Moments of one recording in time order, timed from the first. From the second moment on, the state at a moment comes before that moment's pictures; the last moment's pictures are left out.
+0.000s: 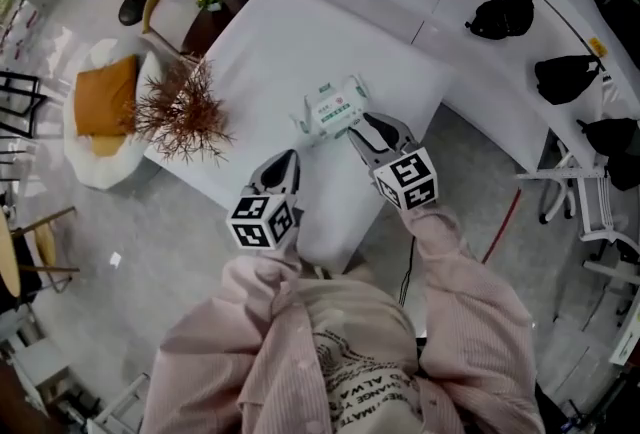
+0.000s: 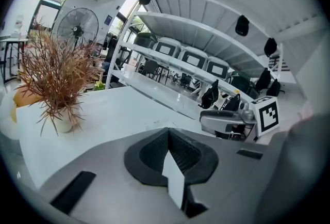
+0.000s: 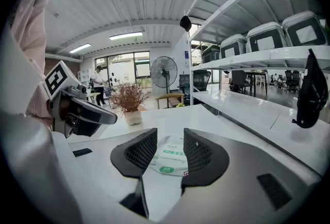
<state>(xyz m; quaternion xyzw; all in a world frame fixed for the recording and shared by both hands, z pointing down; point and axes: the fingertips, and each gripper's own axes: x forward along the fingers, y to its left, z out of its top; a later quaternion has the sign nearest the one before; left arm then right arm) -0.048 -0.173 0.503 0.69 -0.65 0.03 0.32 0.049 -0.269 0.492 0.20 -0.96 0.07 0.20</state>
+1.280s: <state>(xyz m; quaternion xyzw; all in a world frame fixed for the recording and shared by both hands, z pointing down) -0.039 -0.226 0.618 0.67 -0.60 0.04 0.44 0.004 -0.290 0.605 -0.03 -0.88 -0.26 0.38</state>
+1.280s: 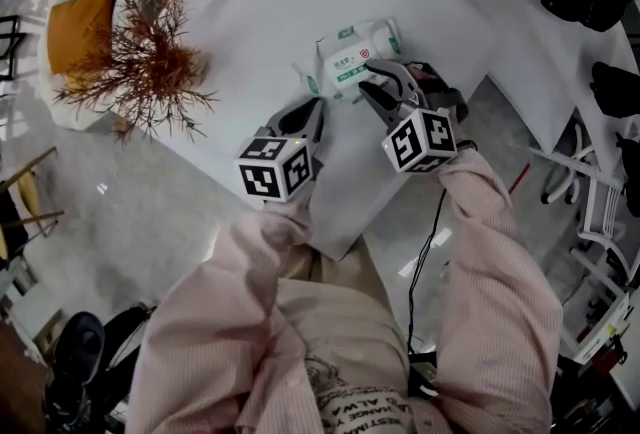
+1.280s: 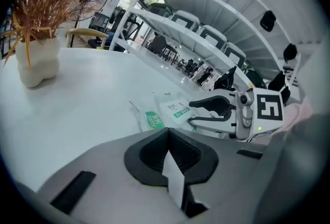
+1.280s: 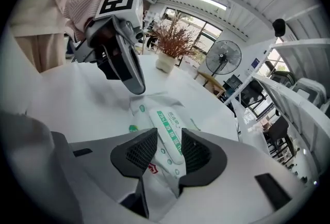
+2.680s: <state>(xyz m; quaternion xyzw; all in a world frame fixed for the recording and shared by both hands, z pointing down) -0.037 -0.229 0.635 0.65 -0.60 0.05 0.47 -0.006 -0.285 0.602 -0.26 -0.82 -0.19 0.47</state>
